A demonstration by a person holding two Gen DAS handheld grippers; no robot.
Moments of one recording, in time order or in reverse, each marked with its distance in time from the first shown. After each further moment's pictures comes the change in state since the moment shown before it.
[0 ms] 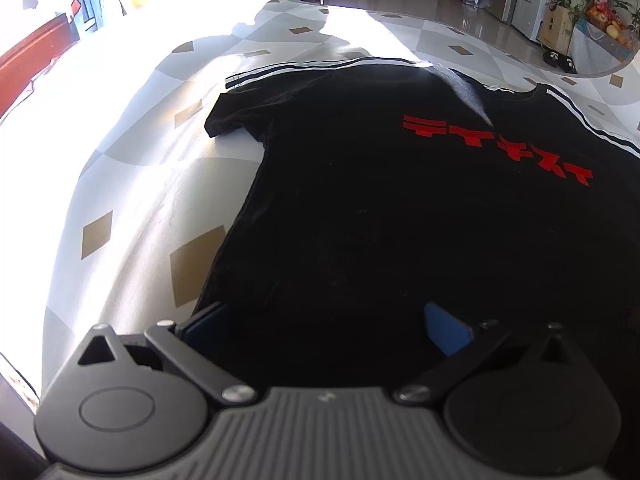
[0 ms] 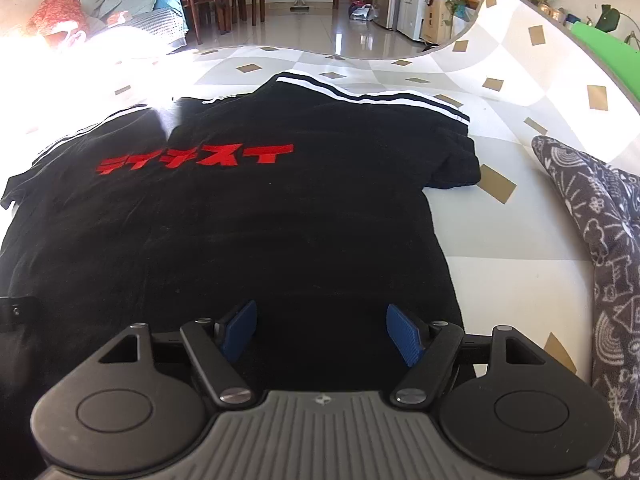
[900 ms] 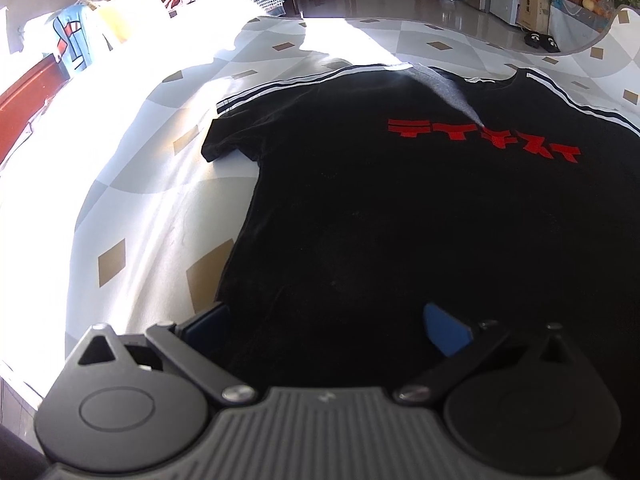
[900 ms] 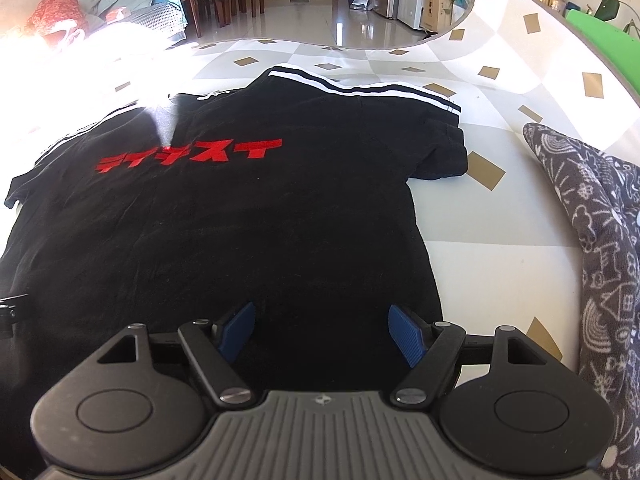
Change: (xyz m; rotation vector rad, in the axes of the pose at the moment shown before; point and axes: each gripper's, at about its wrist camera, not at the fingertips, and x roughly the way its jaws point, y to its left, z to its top) left arm -0.012 -0.011 -0.002 0.118 -0.032 0.020; right arm -0.013 -0.005 -0.001 -0.009 0.037 0.055
